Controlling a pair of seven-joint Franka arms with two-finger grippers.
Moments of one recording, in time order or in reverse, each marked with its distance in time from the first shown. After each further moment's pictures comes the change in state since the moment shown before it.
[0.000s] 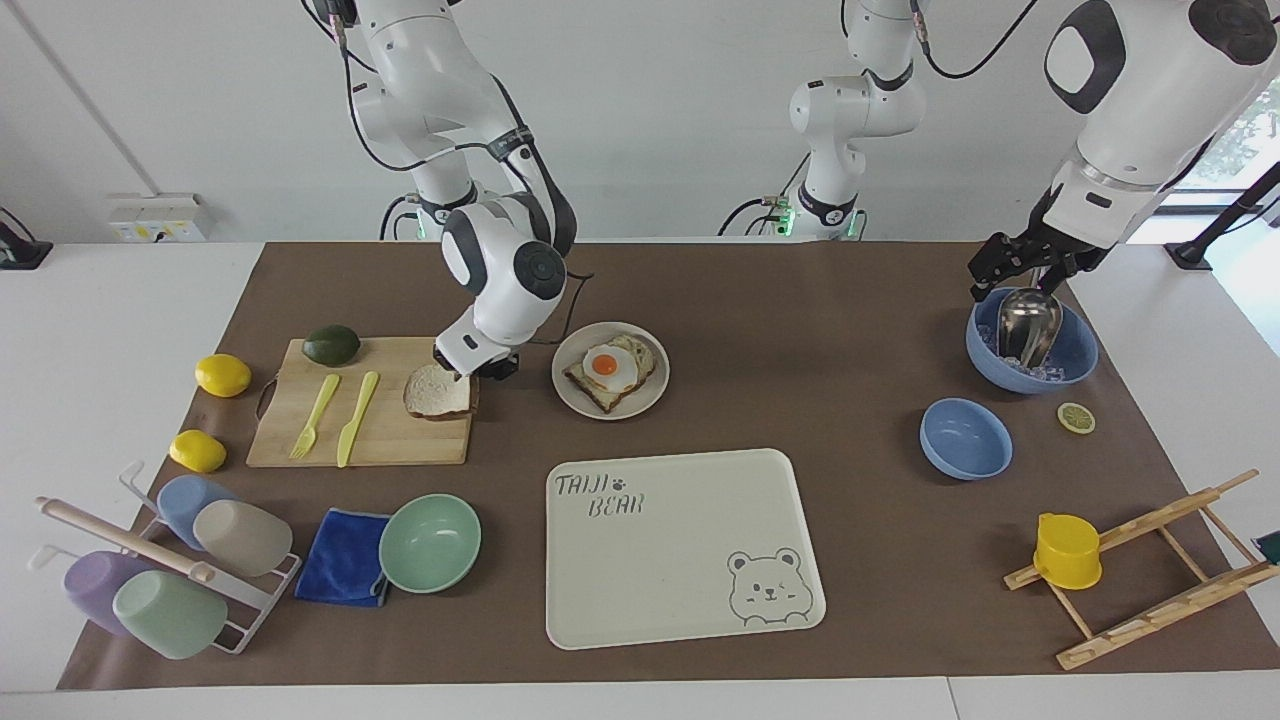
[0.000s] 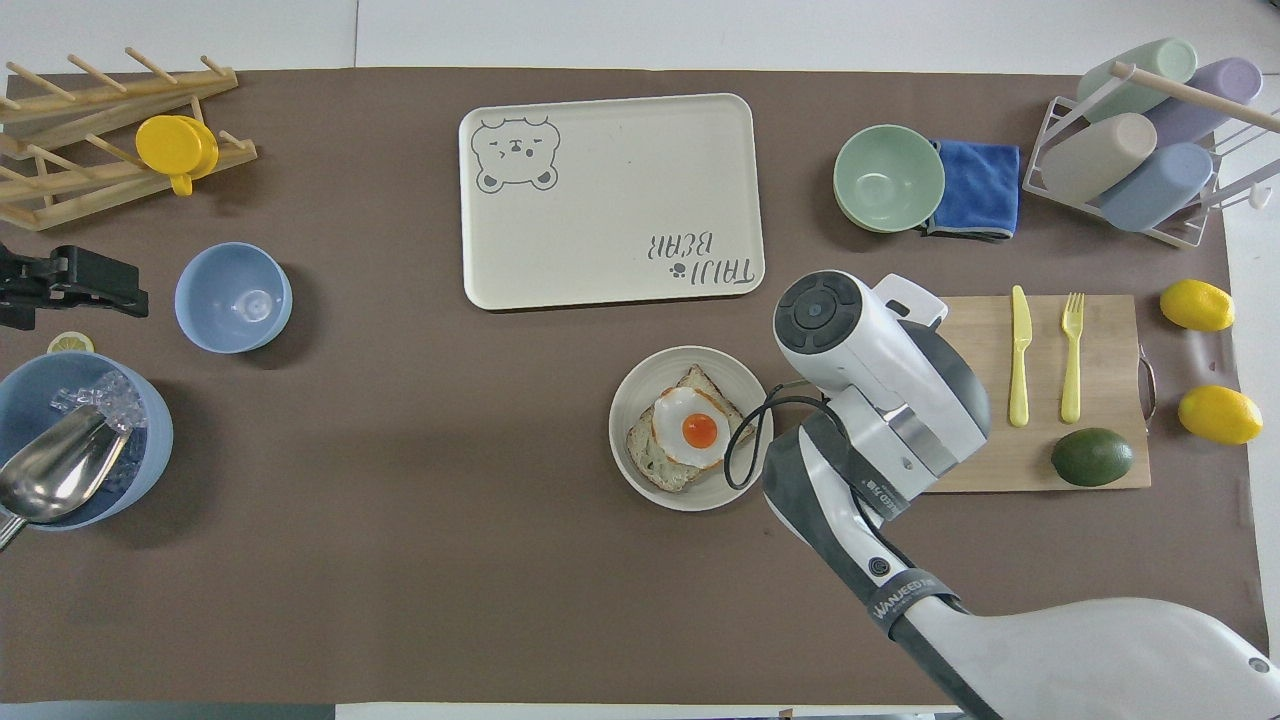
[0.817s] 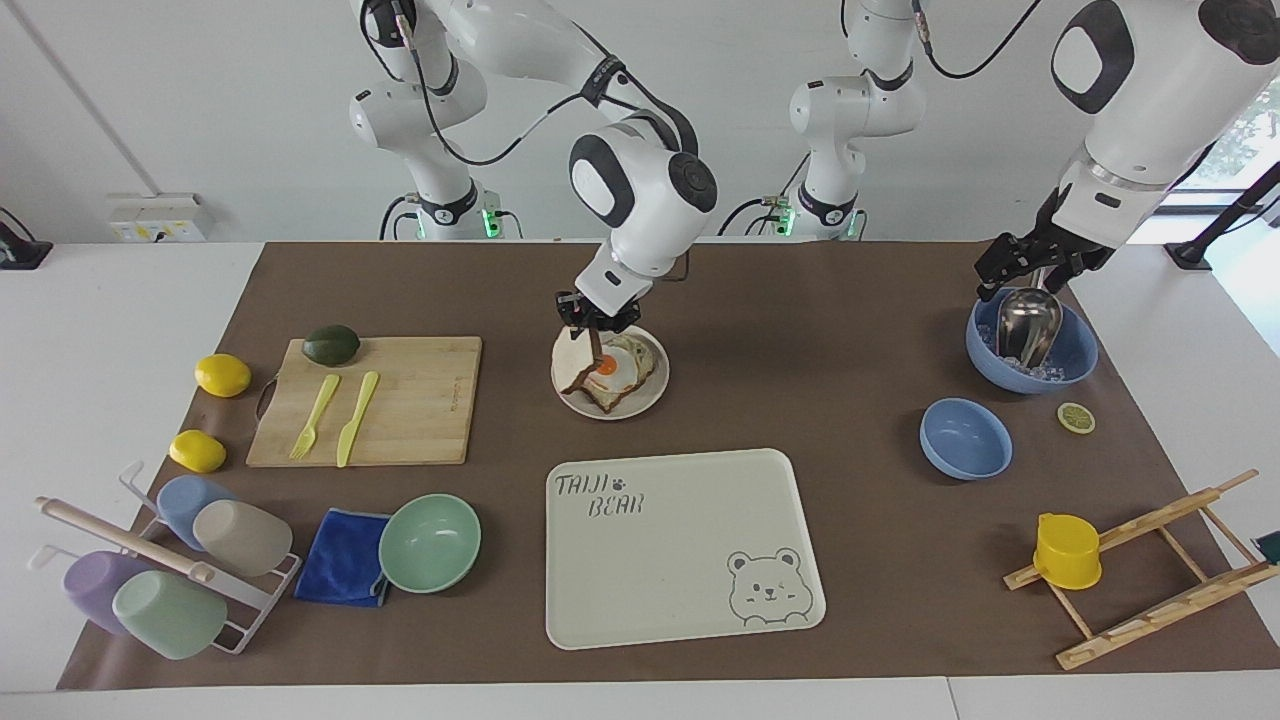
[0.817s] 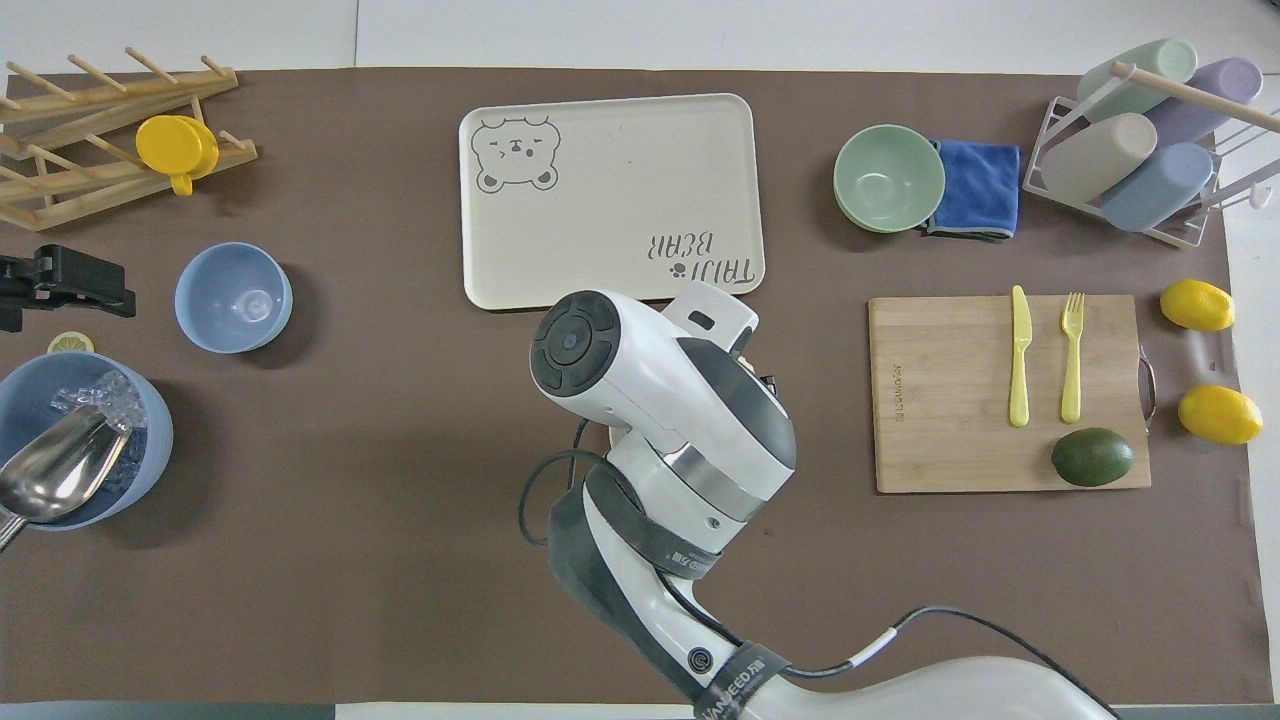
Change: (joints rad) left arm 0.013 0.000 0.009 0.000 0.000 0.000 0.000; right arm 0.256 0.104 0.012 0.318 0.156 -0.157 0.076
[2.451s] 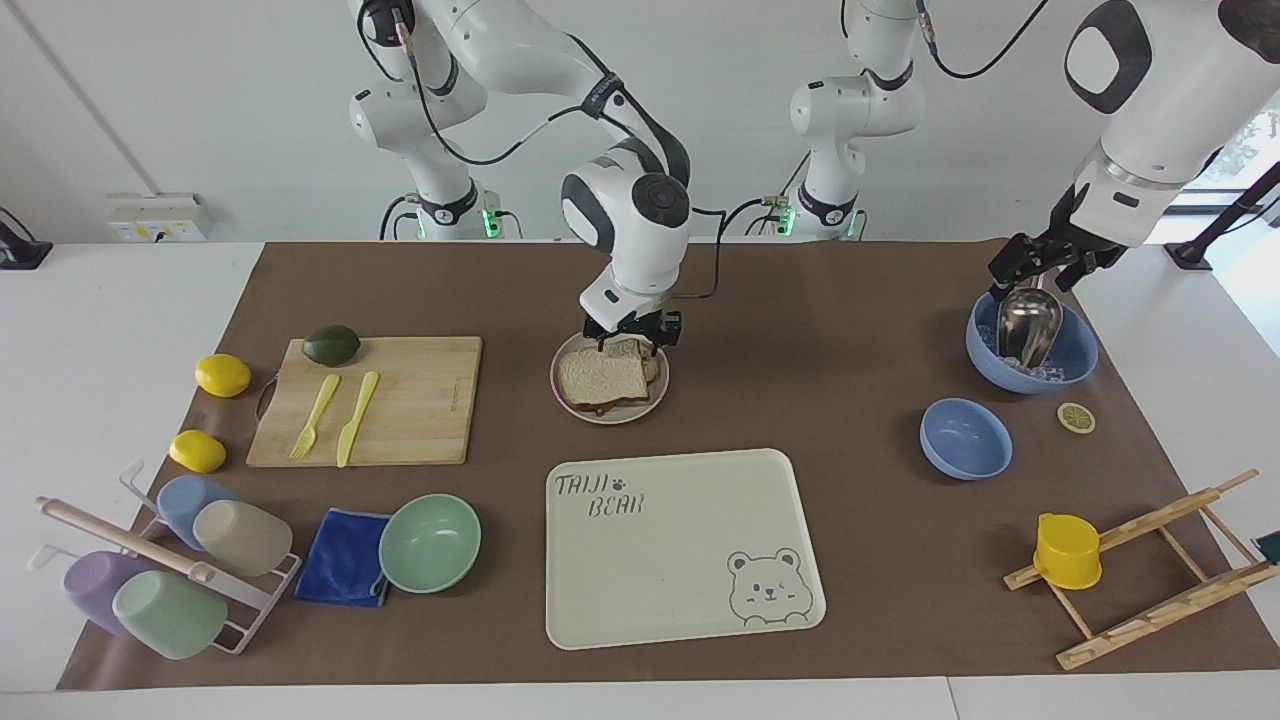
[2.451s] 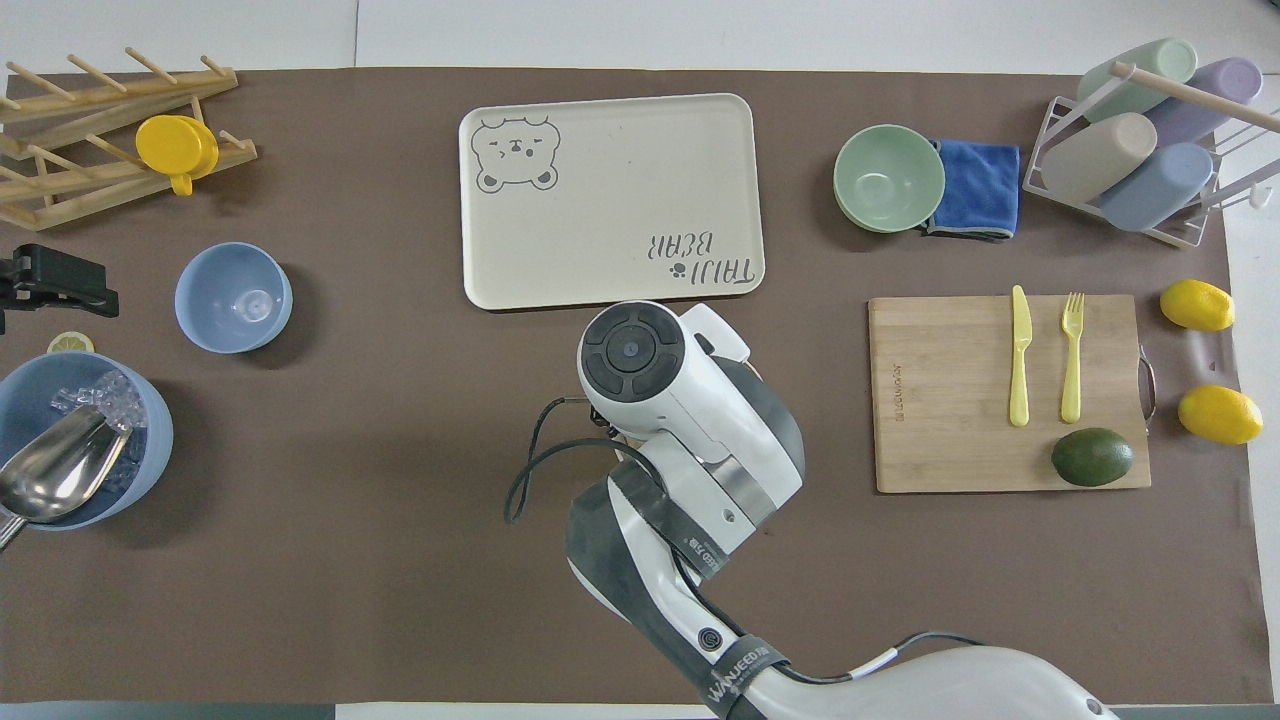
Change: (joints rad) left arm 0.018 0.000 0.004 0.000 0.000 0.000 -0.001; right arm -0.020 -0.023 -0.003 -0.118 0.249 0.314 0.148
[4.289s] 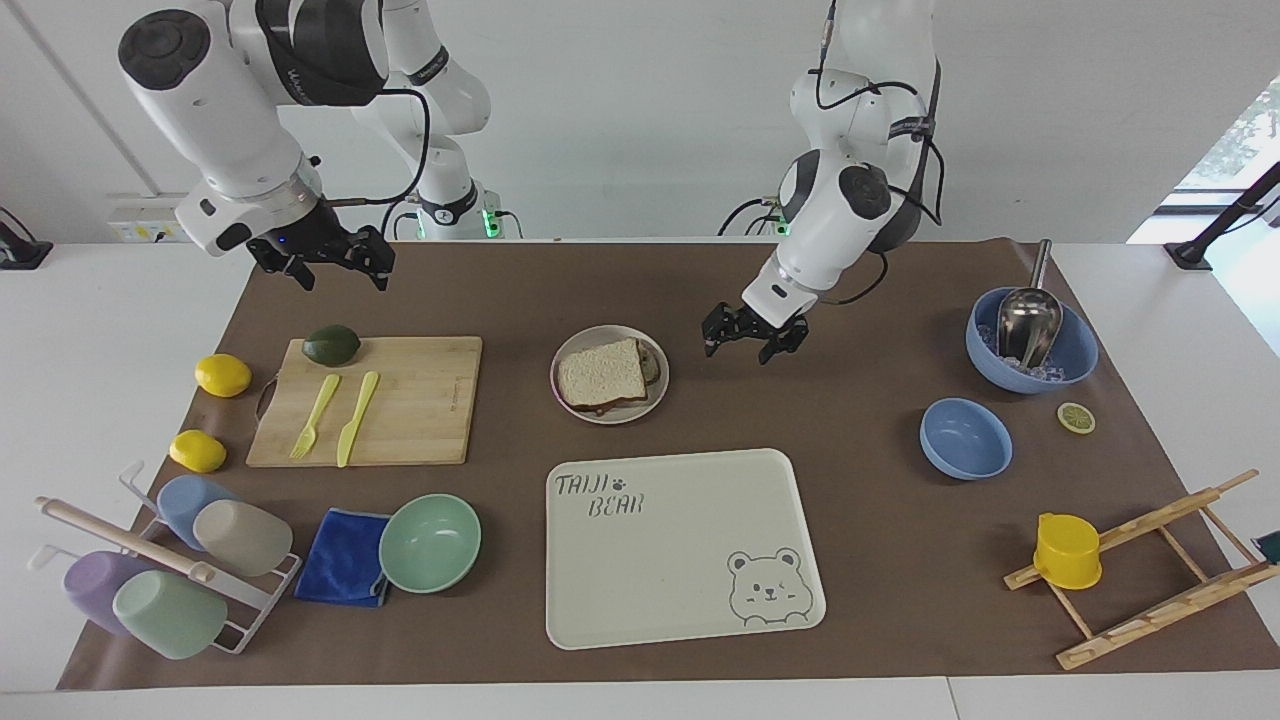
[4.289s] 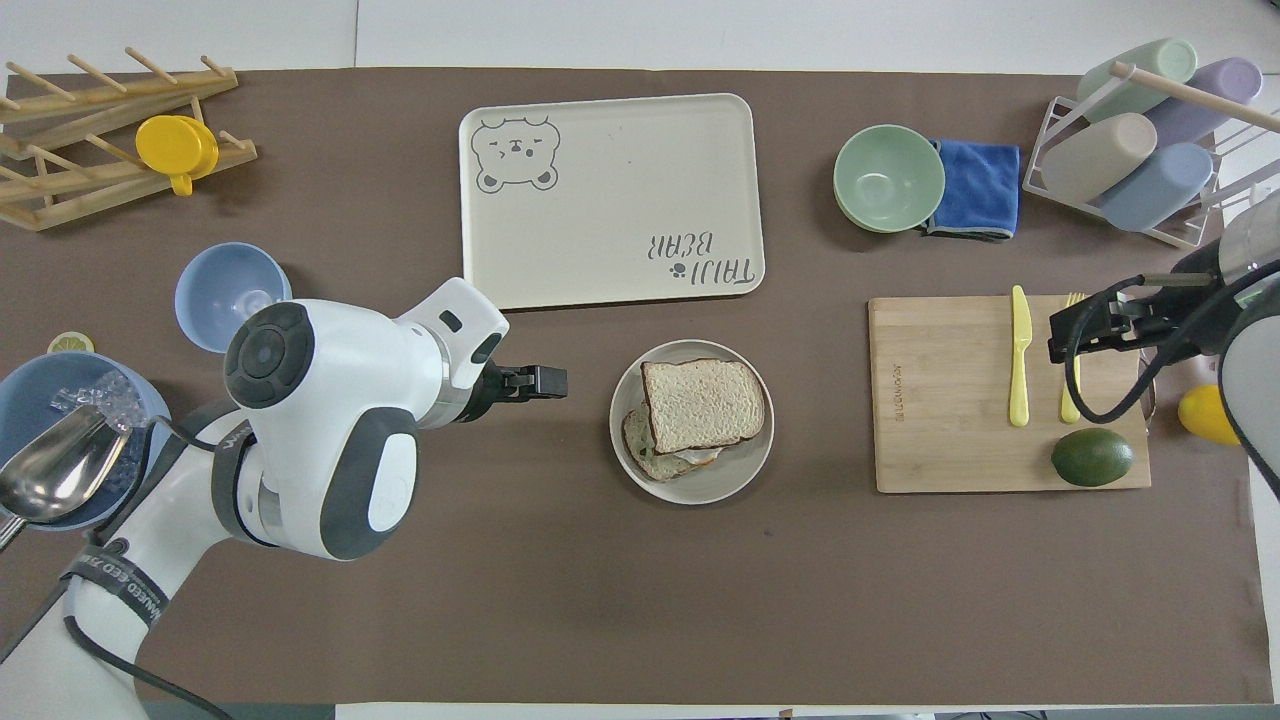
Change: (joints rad) left arm -0.515 0.070 -0.034 -0.546 -0.407 0.771 -0.147; right arm -0.600 -0.333 -0.053 0.078 0.046 -0.454 -0.719
